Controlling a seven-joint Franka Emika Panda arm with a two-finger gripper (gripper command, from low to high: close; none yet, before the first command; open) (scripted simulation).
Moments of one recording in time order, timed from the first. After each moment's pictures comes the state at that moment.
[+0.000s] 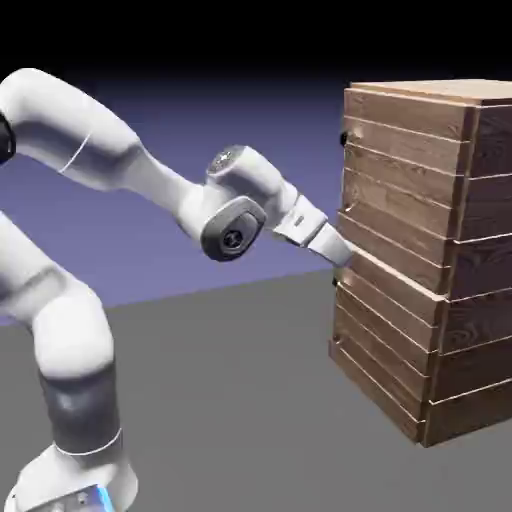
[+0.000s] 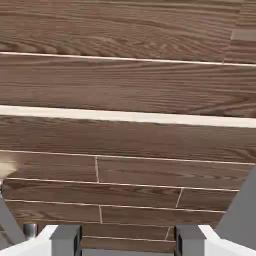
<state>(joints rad) -0.03 -0.59 0.05 -2.79 0.12 3.03 0.79</state>
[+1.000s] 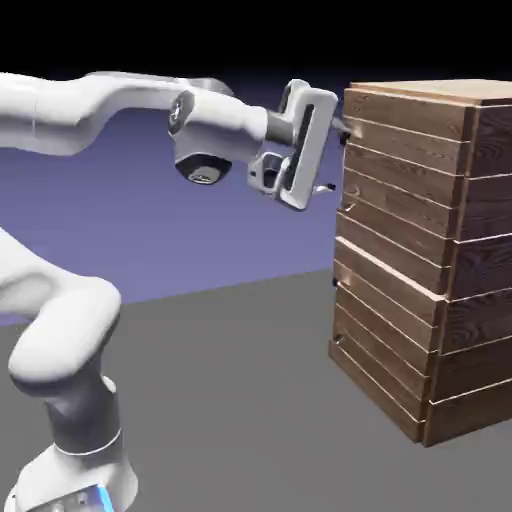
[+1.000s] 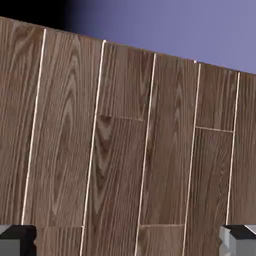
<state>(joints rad) -0.50 -0.82 0.60 -2.54 1.42 3.01 1.36</state>
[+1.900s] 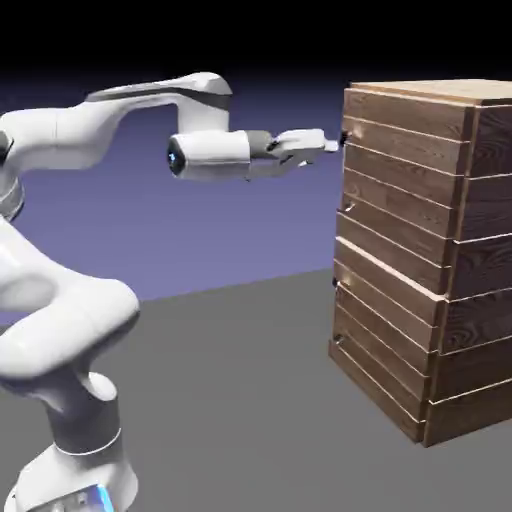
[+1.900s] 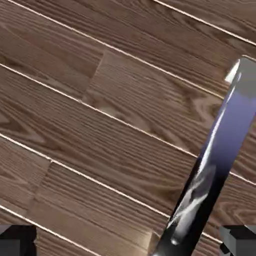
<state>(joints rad) -0.92 -1.03 1.09 -2.31 2.60 2.98 1.88</state>
